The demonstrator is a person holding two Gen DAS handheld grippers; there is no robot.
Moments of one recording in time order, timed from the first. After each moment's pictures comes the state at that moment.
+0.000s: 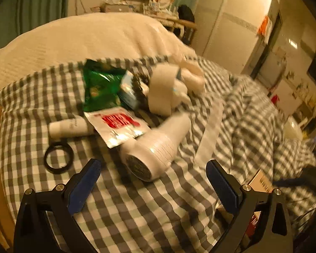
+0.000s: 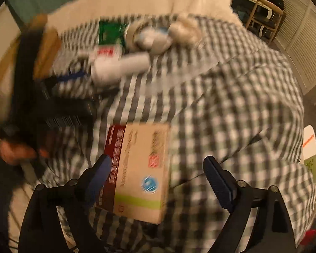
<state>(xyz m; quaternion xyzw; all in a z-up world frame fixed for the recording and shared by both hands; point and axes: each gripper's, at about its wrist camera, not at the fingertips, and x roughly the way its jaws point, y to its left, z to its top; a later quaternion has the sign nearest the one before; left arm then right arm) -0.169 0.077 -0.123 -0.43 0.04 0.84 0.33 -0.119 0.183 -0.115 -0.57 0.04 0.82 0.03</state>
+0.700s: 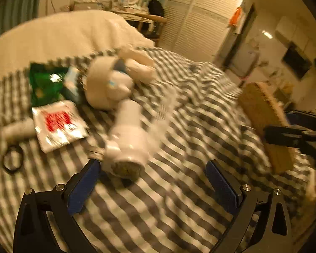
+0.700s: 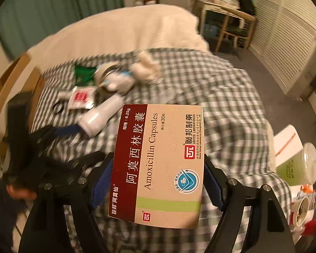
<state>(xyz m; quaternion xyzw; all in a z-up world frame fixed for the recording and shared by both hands) -0.142 0.119 -0.125 -0.42 0.06 0.81 0.41 -0.103 0.243 -0.058 -0.49 0.07 0.86 0.12</state>
